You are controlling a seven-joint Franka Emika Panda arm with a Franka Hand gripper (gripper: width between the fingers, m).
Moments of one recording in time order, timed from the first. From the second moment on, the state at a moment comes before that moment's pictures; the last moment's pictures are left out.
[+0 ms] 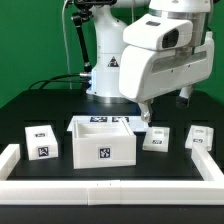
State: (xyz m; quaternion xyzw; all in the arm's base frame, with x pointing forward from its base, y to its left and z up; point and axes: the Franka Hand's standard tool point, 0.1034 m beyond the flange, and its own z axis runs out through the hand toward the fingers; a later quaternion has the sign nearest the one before) arm 0.585 0.075 0.119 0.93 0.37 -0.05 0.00
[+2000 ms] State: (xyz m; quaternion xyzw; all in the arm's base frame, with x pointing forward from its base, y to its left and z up) arm 0.500 0.010 0.088 0.69 0.72 0.03 0.04
